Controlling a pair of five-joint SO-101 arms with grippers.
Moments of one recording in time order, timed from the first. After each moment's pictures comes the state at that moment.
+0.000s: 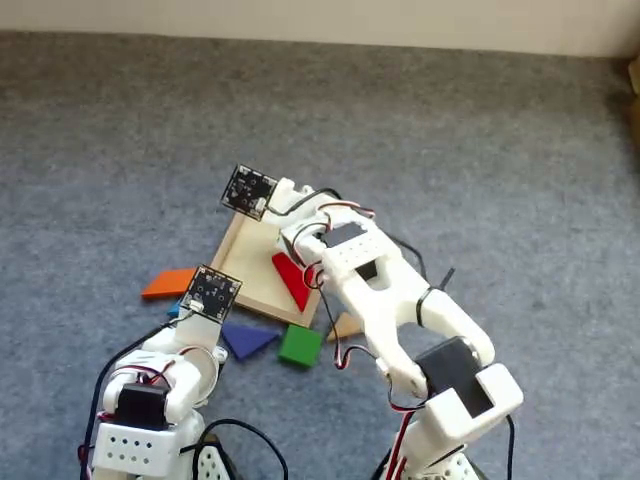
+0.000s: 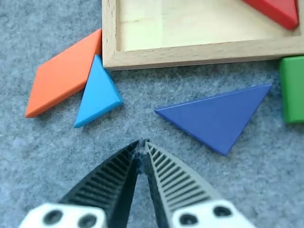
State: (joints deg) left arm 1.6 -101.5 96.0 75.8 -10.2; right arm -33.8 5.2 29.4 18.2 44.8
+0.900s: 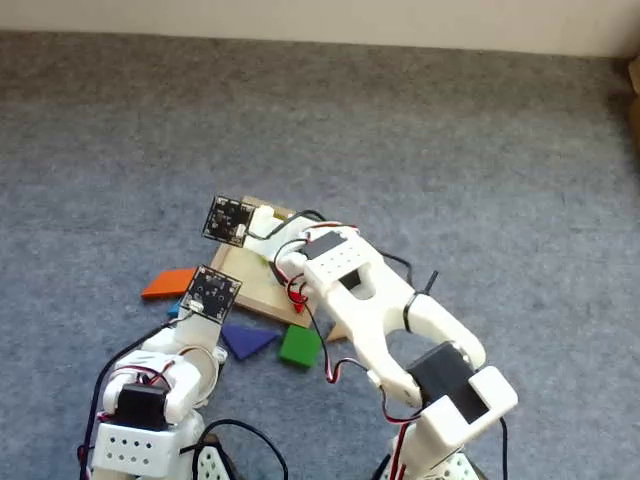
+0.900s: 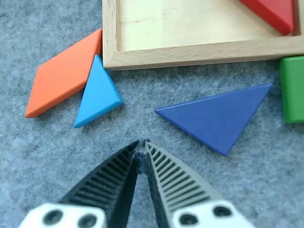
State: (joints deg) left arm 1.6 -101.5 96.0 75.8 -10.2; right arm -38.9 4.2 29.4 32.7 44.9
